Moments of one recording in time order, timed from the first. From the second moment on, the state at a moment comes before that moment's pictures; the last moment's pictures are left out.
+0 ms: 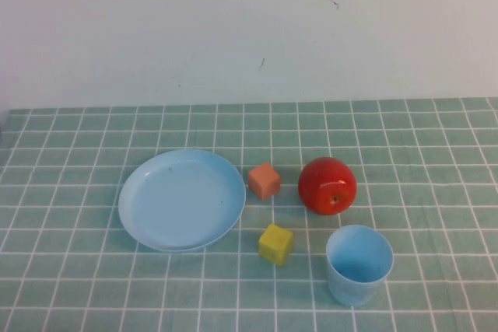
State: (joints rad) right arm -0.03 -0.01 0.02 -0.10 0.45 -0.16; left arm -0.01 -0.01 0.02 -0.13 0.38 -0.04
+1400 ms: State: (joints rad) right arm -0.03 -0.01 0.03 -0.10 0.38 -0.15; left arm -0.01 -0.01 0.02 -0.13 0.38 -0.04
